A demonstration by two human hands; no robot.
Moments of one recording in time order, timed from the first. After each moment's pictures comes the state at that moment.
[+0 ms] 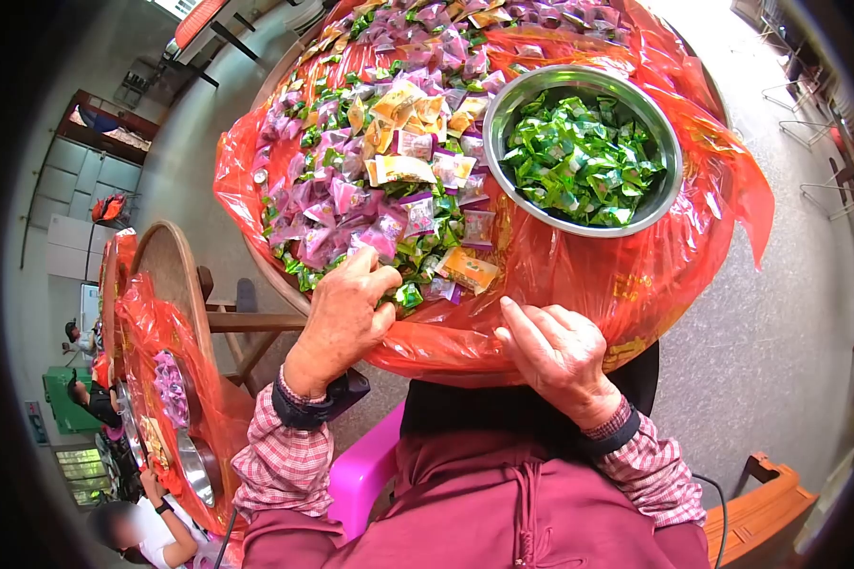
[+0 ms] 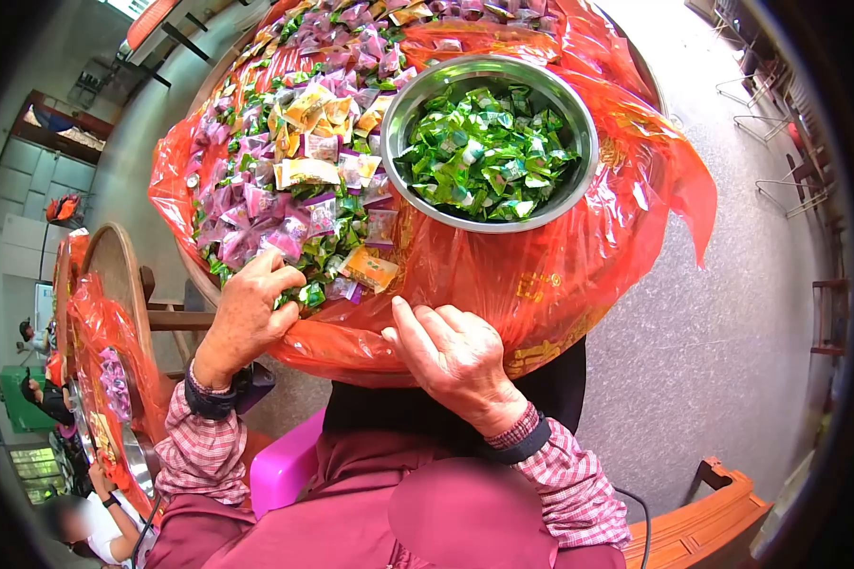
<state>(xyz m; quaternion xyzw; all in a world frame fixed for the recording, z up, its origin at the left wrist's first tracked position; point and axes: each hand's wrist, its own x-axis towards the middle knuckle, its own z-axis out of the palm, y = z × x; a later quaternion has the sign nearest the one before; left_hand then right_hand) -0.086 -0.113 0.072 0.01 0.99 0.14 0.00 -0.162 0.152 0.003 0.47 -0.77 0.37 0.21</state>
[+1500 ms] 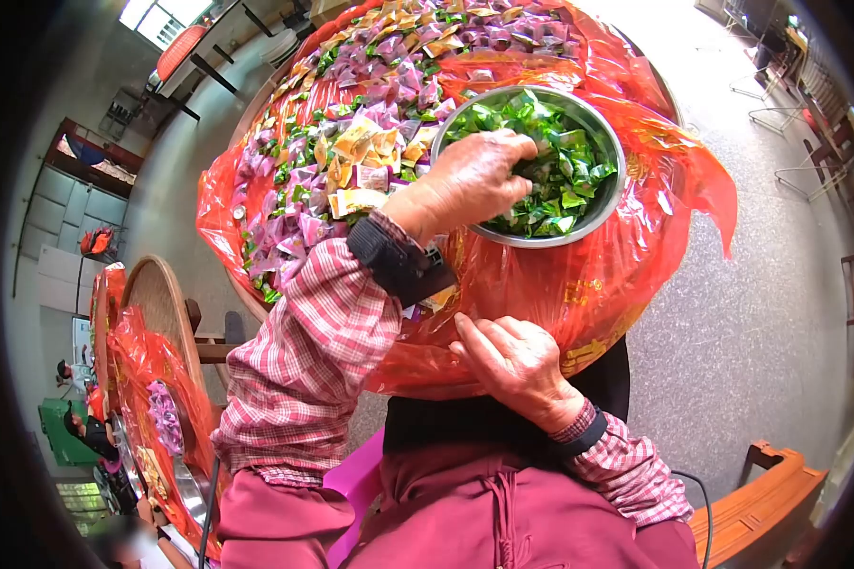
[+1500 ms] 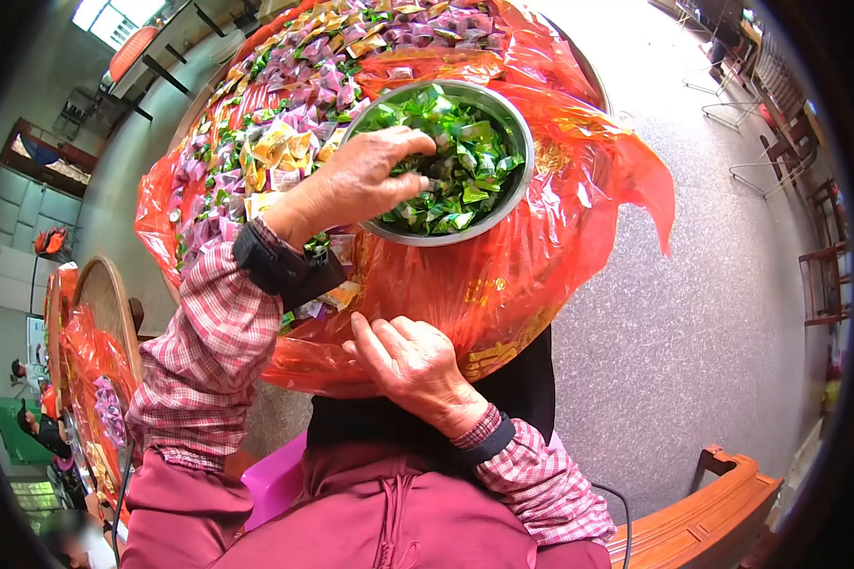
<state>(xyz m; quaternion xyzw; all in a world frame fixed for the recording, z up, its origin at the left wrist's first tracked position) -0.292 -0.026 0.081 0.25 0.94 0.23 -0.05 -0.159 0.156 0.001 0.47 -0.77 0.37 0.22</state>
